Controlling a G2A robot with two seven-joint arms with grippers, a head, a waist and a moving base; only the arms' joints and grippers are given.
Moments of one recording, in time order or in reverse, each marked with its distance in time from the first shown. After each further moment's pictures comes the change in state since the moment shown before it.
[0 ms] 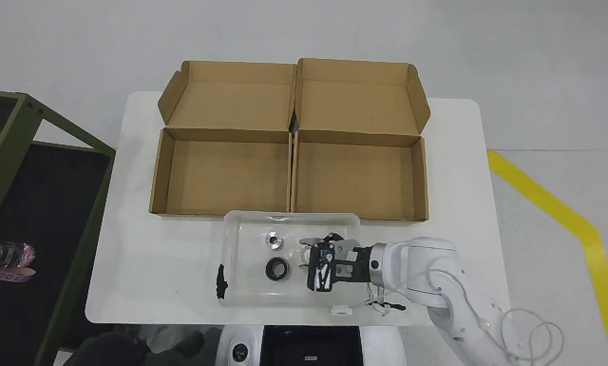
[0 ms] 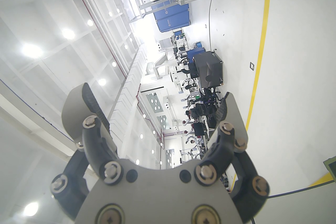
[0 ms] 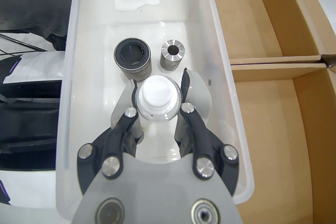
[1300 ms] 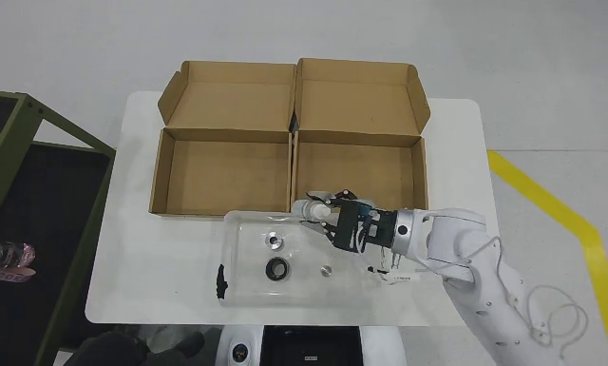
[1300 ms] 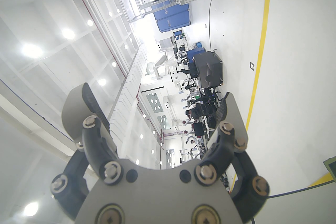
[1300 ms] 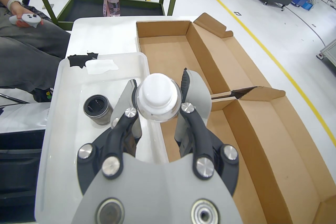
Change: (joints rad) left arm 0.000 0.000 0.000 0.000 0.000 0.000 0.000; right arm 0.128 0.019 0.075 0.051 0.140 0.081 -0.235
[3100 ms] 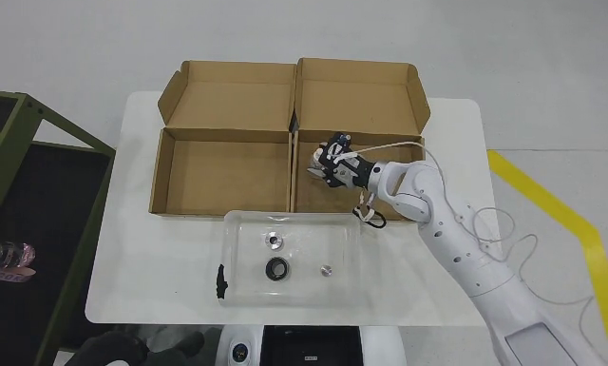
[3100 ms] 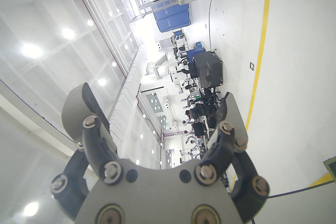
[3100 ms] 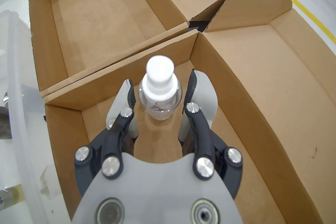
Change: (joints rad) left arm 0.000 0.000 0.000 0.000 0.000 0.000 0.000; right arm 0.375 -0.087 -0.221 0.583 0.065 0.224 0.049
